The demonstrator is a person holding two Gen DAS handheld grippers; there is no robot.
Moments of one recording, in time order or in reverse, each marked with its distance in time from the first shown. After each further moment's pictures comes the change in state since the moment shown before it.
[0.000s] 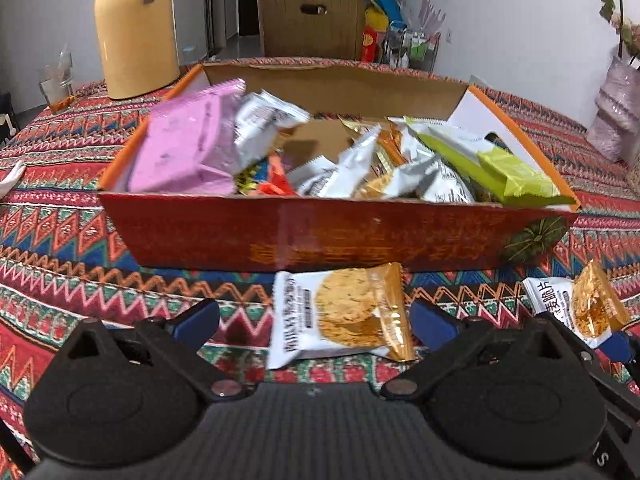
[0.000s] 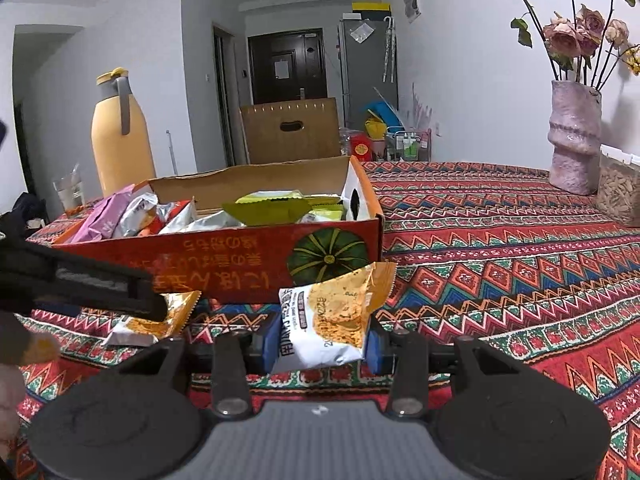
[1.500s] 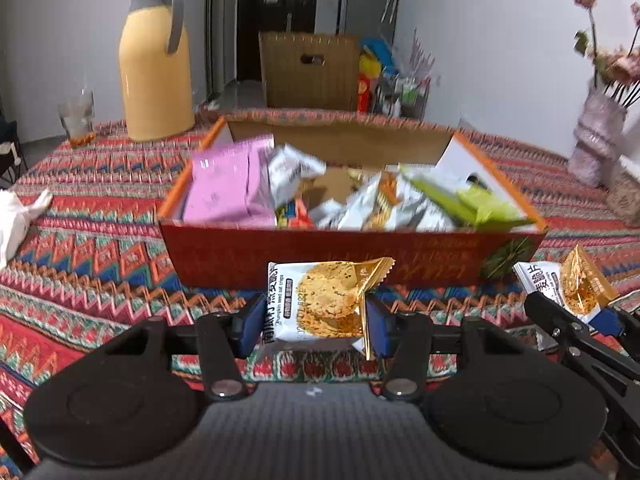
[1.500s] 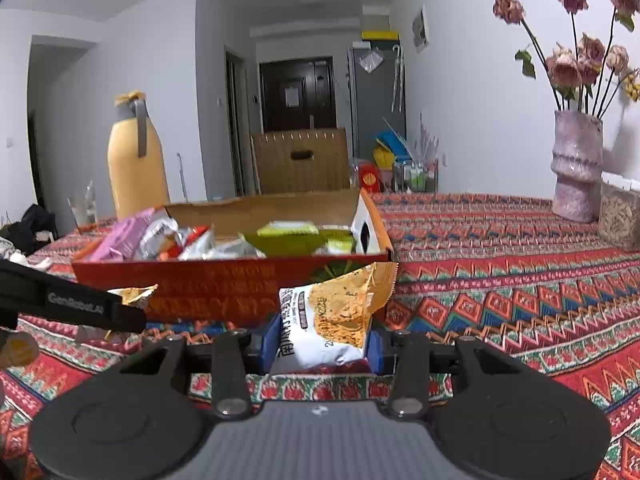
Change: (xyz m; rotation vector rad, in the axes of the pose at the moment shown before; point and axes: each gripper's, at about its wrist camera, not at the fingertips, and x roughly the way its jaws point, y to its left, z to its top) left arm -0.062 0.022 -0.015 0.003 -0.176 -0.029; right arm -0.026 0.008 0.002 -0.029 -0.118 0.034
